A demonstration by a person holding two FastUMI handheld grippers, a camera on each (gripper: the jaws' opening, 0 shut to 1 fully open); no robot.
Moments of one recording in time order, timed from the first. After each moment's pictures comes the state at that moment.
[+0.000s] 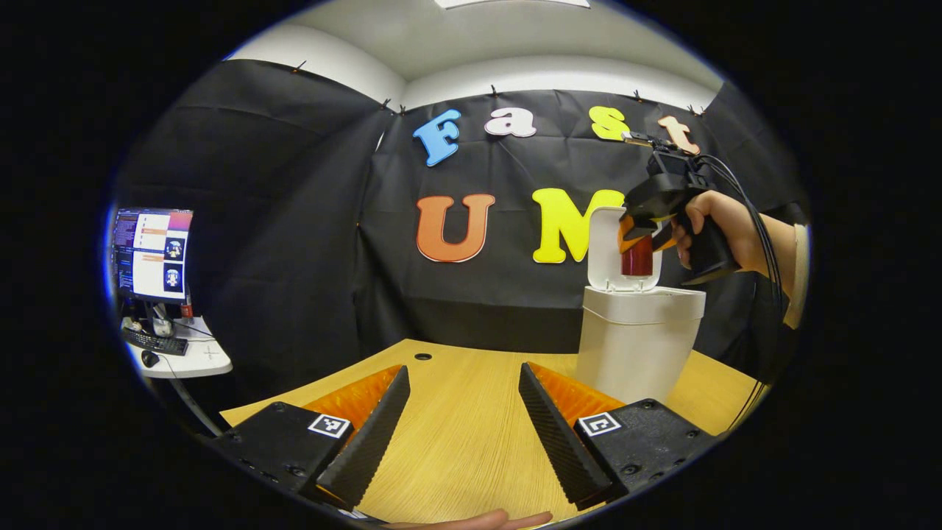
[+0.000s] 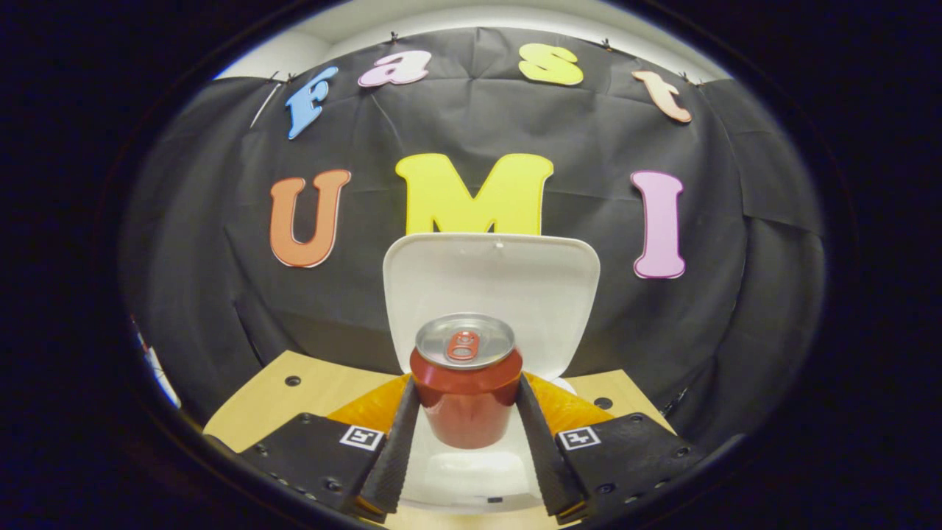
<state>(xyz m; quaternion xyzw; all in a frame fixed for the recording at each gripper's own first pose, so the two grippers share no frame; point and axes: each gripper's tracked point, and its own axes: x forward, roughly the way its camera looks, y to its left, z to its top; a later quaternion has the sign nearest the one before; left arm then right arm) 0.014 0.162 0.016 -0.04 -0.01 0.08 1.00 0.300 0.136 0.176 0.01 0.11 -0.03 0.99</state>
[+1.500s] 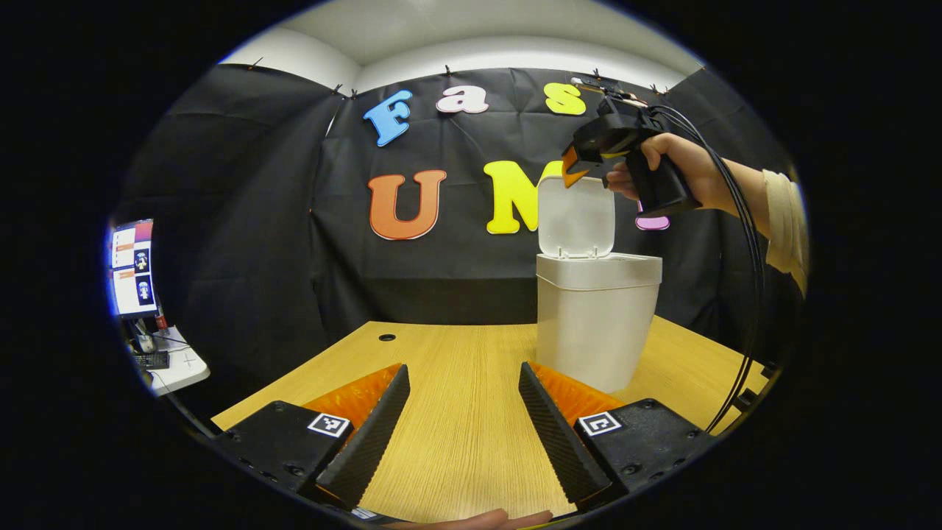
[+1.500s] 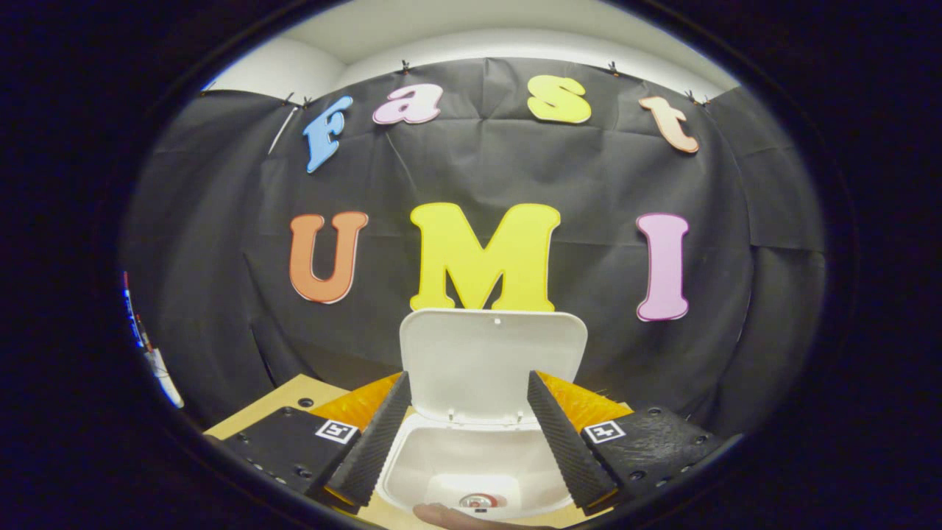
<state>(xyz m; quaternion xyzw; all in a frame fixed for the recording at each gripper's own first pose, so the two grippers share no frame) 0.008 0.124 -0.001 -0.01 0.05 0.00 1.00 0.284 0.141 0.251 0.00 0.02 0.02 1.00</state>
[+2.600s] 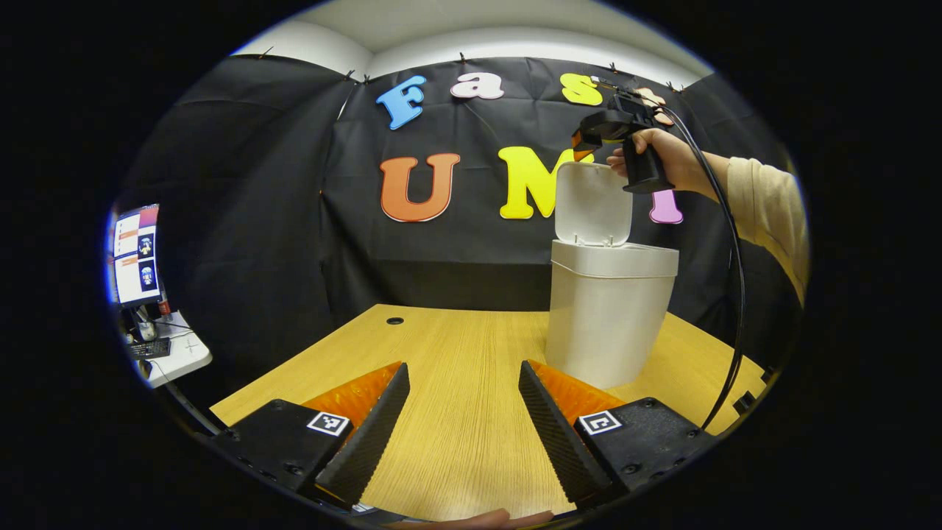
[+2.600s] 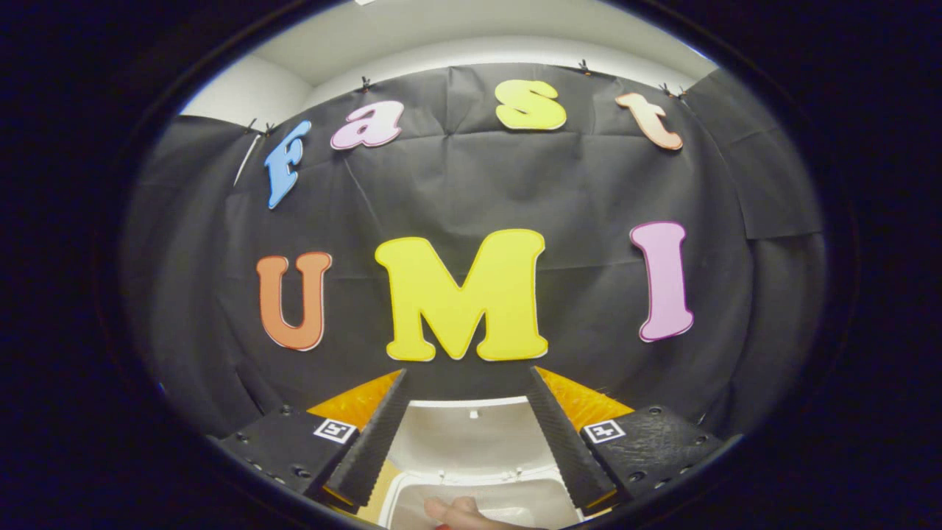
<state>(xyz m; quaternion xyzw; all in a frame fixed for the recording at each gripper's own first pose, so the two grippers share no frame) 0.013 0.134 -0.015 -0.03 0.08 0.02 1.00 0.357 0.116 0.293 0.04 -0.01 -0.02 1.00</state>
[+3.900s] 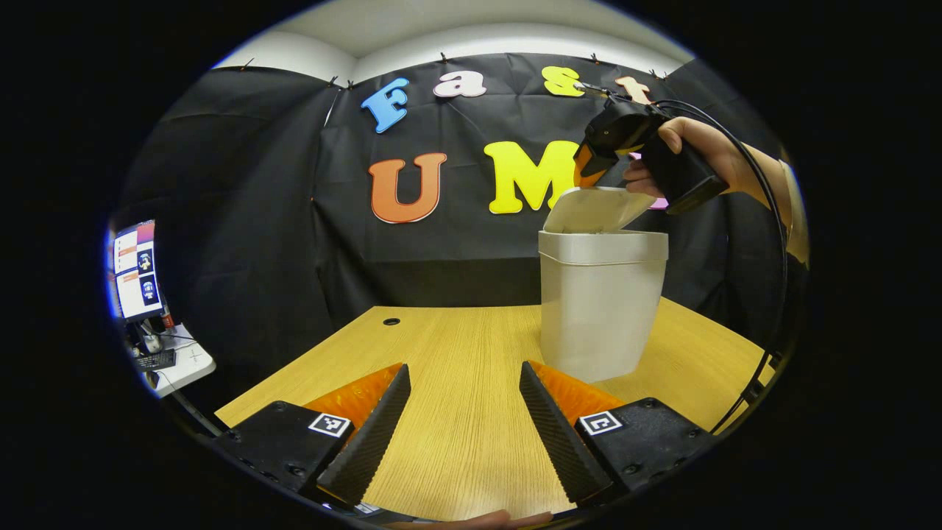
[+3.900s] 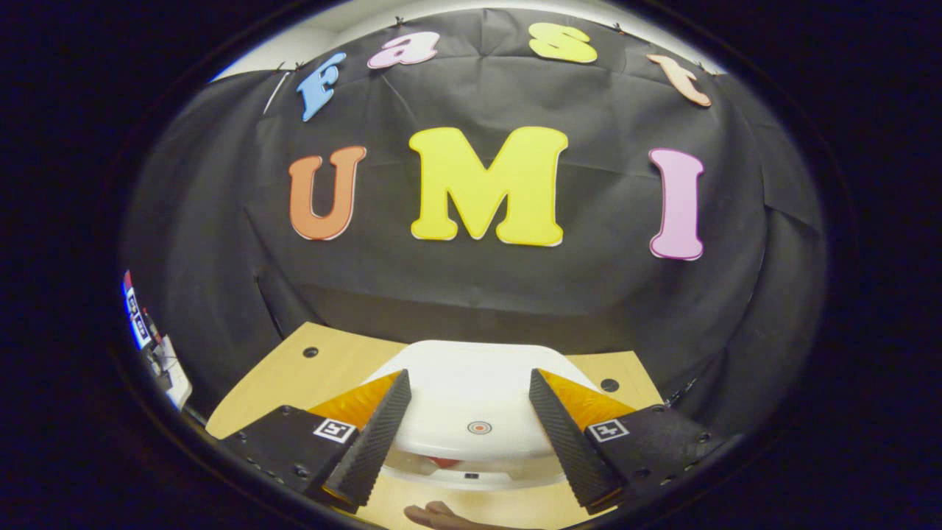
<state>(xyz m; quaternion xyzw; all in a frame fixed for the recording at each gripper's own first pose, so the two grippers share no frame) 0.011 0.117 -0.023 0.00 0.08 0.02 1.00 0.279 0.123 0.154 0.00 0.19 0.03 0.98</state>
